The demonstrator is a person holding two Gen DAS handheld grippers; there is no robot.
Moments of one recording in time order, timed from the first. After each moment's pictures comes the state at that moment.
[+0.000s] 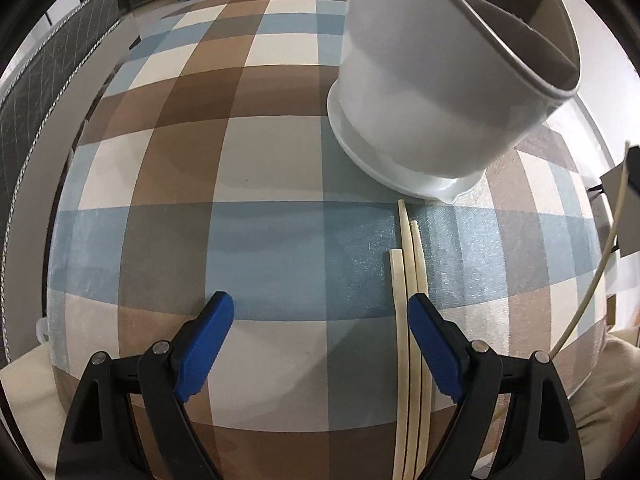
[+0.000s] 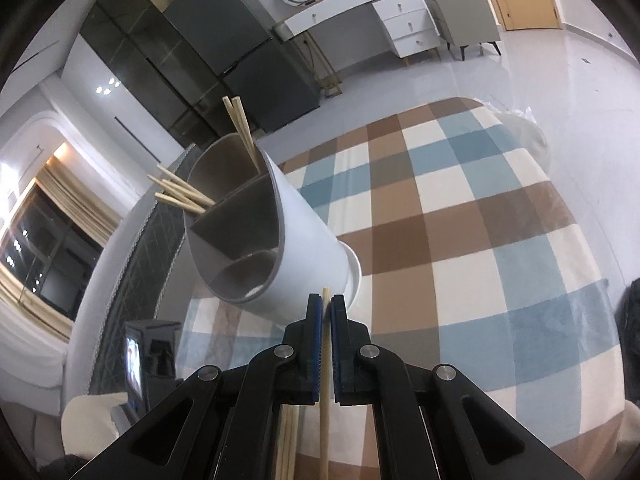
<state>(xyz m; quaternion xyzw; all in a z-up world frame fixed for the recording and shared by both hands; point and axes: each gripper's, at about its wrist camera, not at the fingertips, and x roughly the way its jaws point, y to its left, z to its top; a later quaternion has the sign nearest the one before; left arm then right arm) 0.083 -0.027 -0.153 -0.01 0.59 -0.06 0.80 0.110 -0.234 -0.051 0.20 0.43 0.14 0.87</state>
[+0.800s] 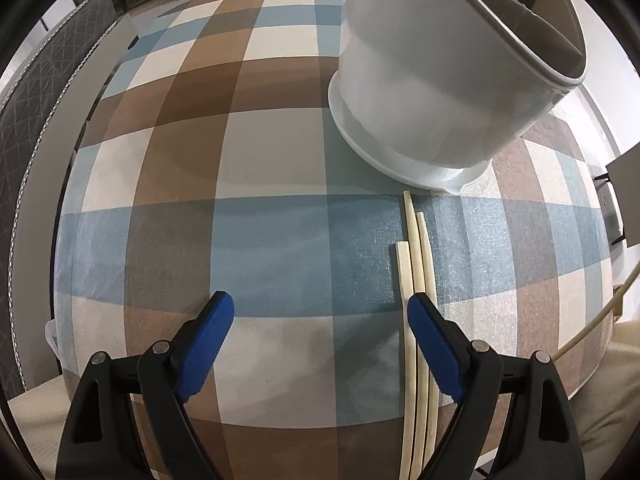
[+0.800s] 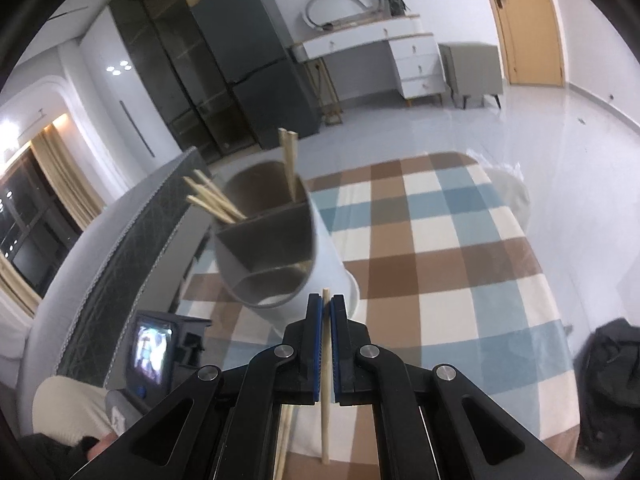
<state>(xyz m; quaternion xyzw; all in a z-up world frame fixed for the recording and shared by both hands) 0.104 -0.034 -0.150 0.00 0.61 -0.05 0.79 0.073 -0.213 -0.009 0.11 0.37 0.12 0.91</state>
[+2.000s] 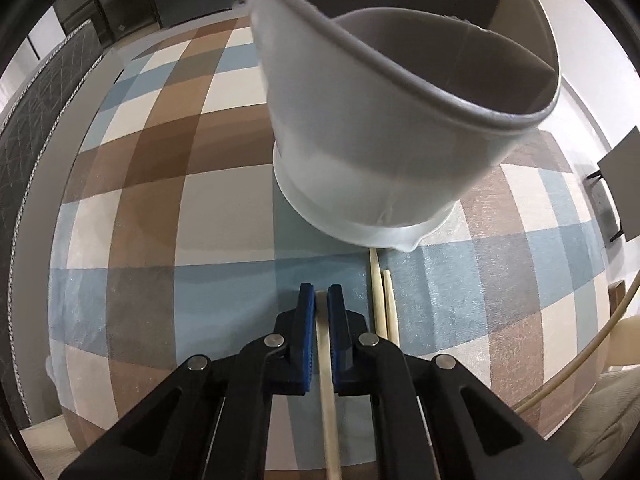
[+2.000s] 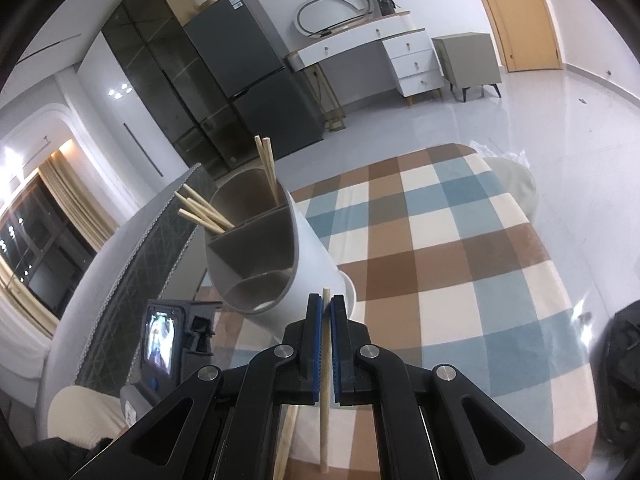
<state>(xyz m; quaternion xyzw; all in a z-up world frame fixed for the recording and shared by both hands) 0.127 -0.057 -0.150 0.01 0.57 -0.08 0.82 0.081 -0.239 -0.026 0.16 0.37 0.13 0.91</state>
